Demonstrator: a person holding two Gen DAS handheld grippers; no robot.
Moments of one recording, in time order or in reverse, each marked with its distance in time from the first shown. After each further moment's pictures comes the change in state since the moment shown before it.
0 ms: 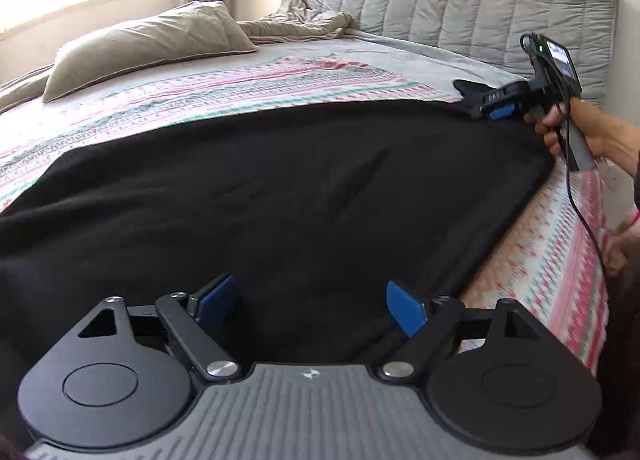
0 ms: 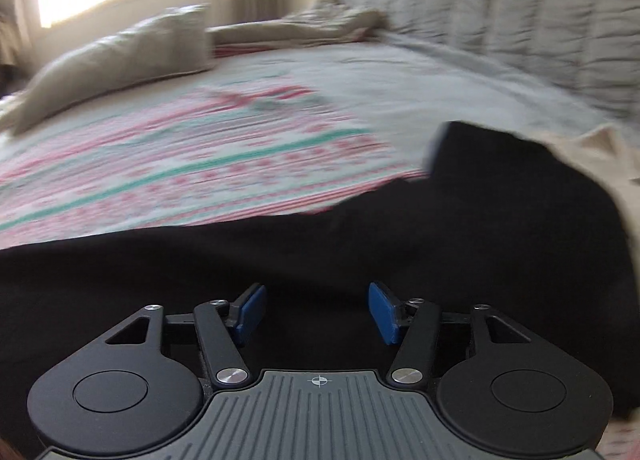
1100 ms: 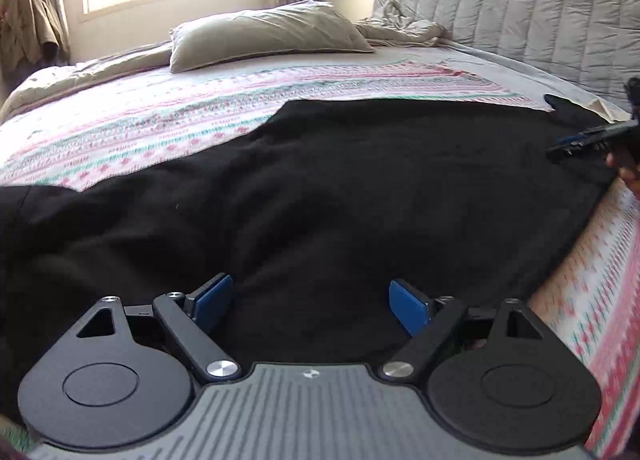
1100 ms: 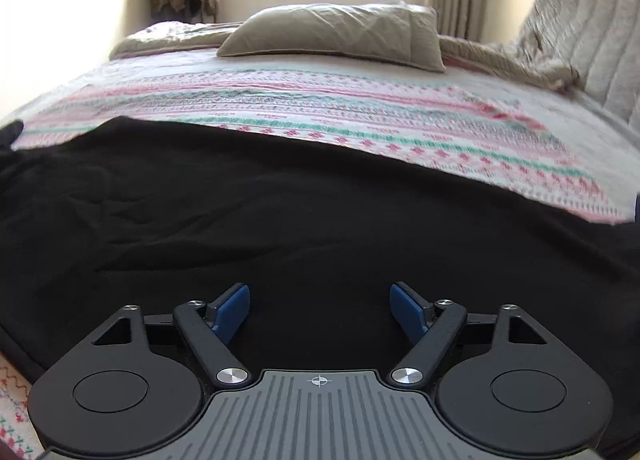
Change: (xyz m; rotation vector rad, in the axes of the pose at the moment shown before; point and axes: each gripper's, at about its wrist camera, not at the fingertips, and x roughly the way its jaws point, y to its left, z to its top) left arm -0.106 0.152 -0.080 -0.095 -0.003 0.196; right arm -0.078 0.147 -0.082 -0.324 0.006 0.448
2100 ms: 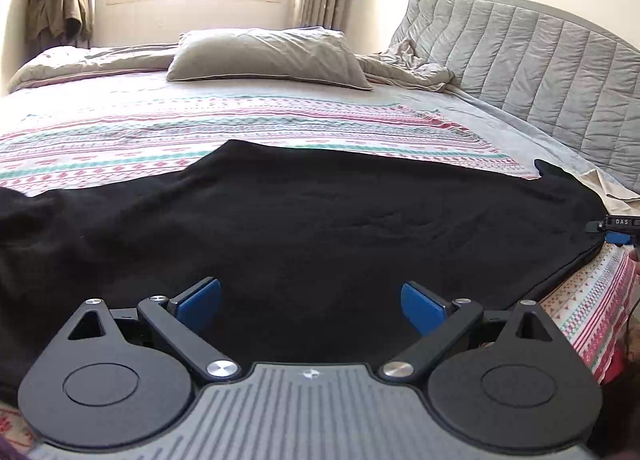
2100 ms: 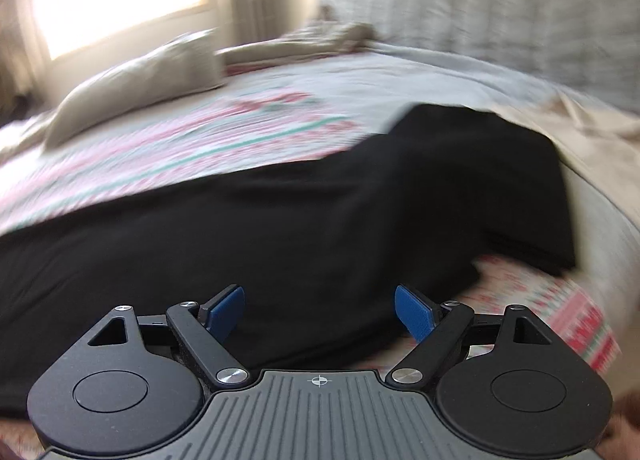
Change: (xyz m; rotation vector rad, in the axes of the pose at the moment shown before) left arm 0.017 -0.080 0.050 -0.176 -0.071 -0.013; right arm -0.093 -0.147 -0.055 0.465 -0.077 -0.396
